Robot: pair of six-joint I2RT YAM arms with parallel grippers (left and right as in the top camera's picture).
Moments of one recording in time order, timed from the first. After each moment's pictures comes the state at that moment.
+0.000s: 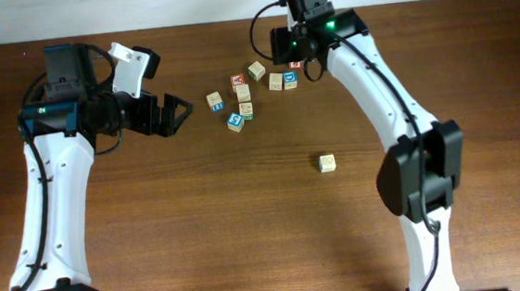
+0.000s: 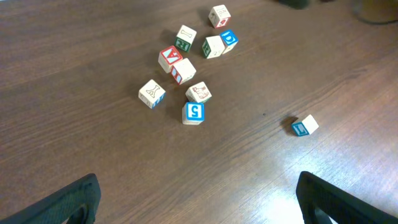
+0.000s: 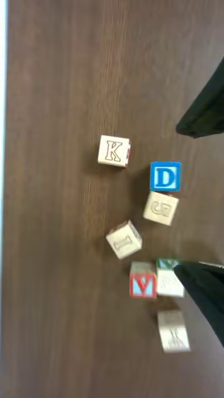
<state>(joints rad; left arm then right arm) 0.06 1.62 1.53 -0.92 0.59 0.32 0.33 2.29 2.17 -0.82 0.01 0.25</state>
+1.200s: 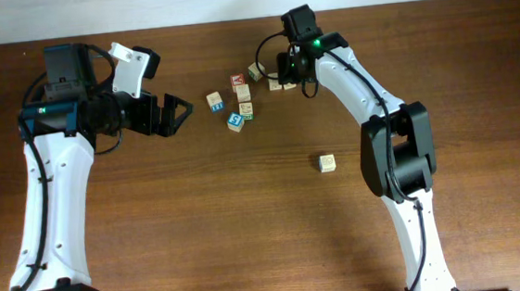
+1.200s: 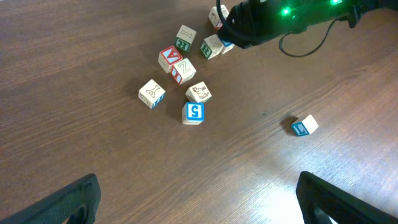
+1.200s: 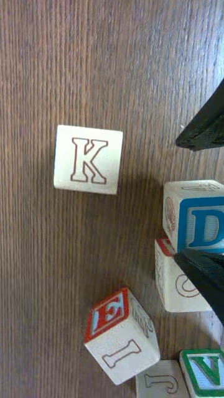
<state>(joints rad) 0.06 1.62 1.53 -0.92 0.59 0.32 0.30 2.49 2.15 -0.74 0.00 0.27</state>
